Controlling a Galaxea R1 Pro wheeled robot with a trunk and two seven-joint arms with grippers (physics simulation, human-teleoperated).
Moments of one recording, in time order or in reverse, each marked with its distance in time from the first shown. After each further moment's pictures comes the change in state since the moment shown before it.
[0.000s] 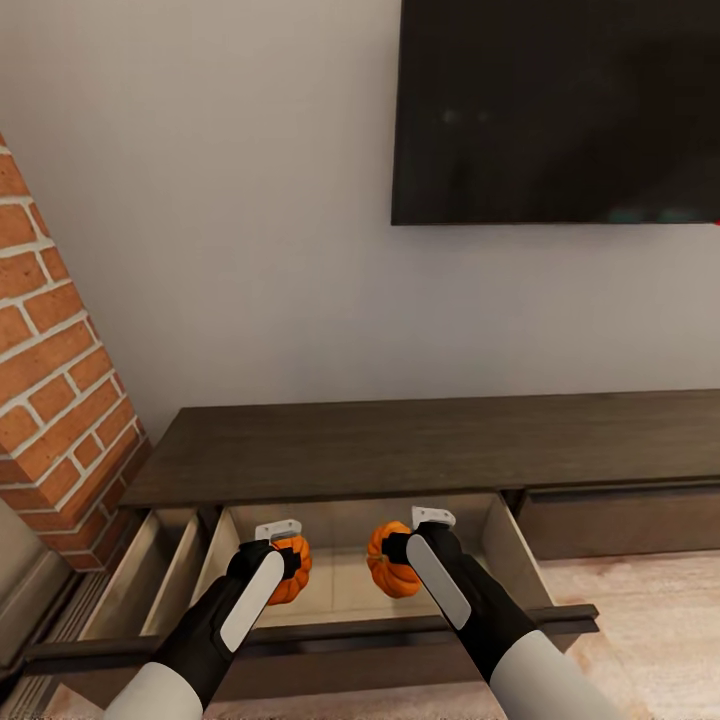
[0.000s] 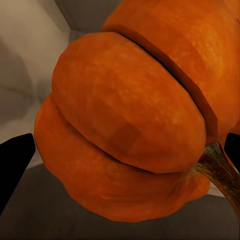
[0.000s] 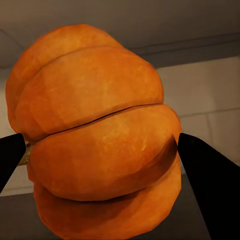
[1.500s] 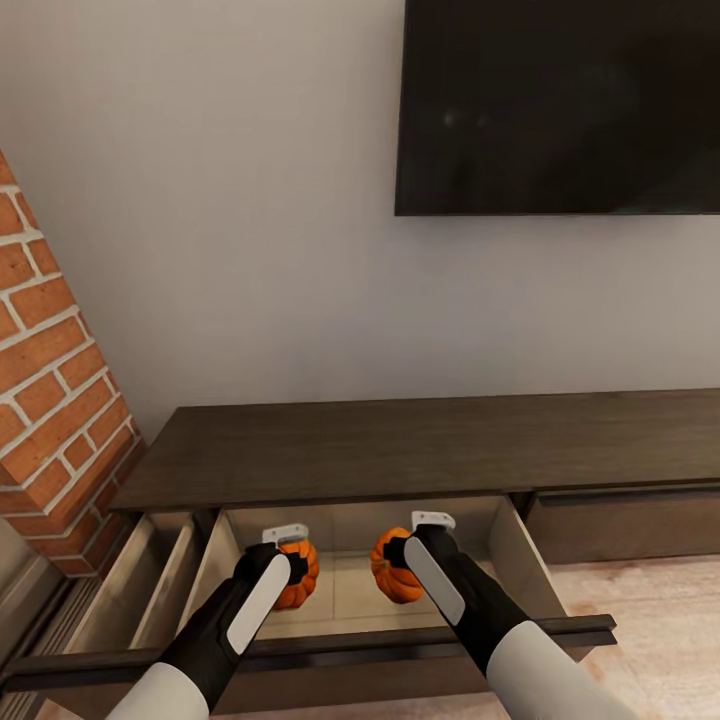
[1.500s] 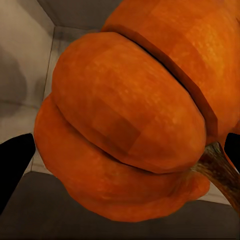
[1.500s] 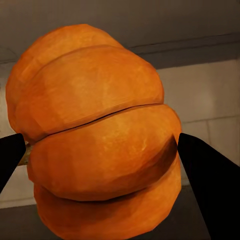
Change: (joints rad) left arm -0.002 -0.016 -0.015 0.028 0.006 0.002 -0.011; right arm -0.035 0.002 0.033 0.104 0.001 -0.030 0.013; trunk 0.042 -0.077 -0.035
